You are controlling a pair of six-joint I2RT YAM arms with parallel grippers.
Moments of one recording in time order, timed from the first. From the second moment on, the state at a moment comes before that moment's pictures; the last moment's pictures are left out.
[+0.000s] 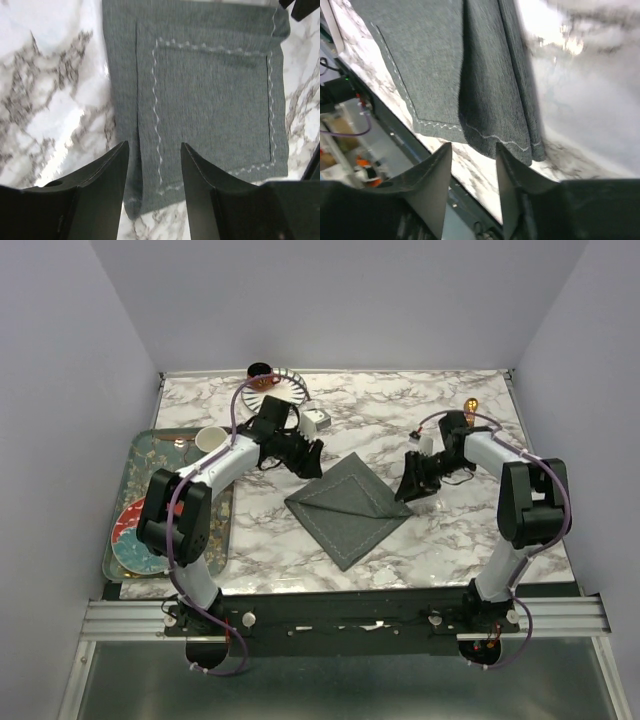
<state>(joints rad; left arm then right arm) -0.40 1.71 1.21 -0.41 0.62 0.23 0.09 1.82 1.16 -0.80 -0.76 -0.07</state>
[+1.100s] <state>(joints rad) -0.35 1.75 1.24 -0.38 0.68 0.01 0.33 2.17 1.73 -0.78 -0.64 -0.08</state>
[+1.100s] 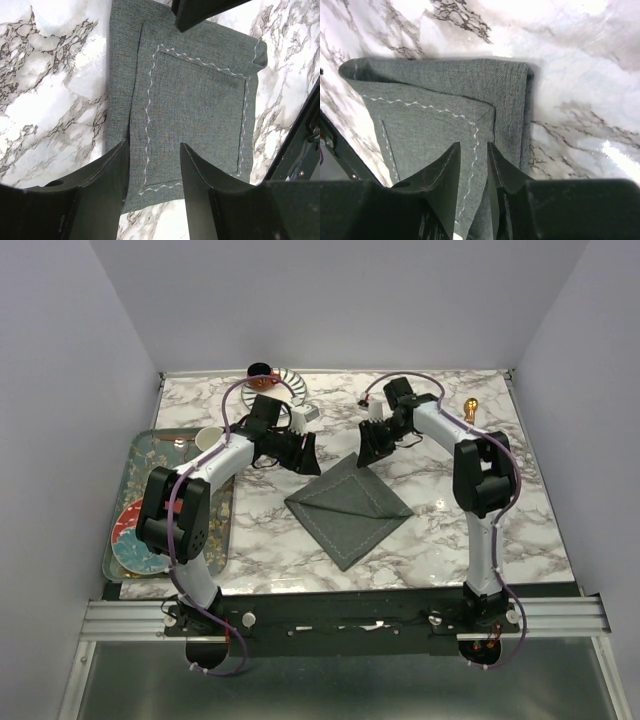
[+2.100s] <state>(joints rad) -0.30 1.75 1.21 -0.43 0.69 0.06 0.37 2.25 1.76 -0.76 -0.56 -0.09</state>
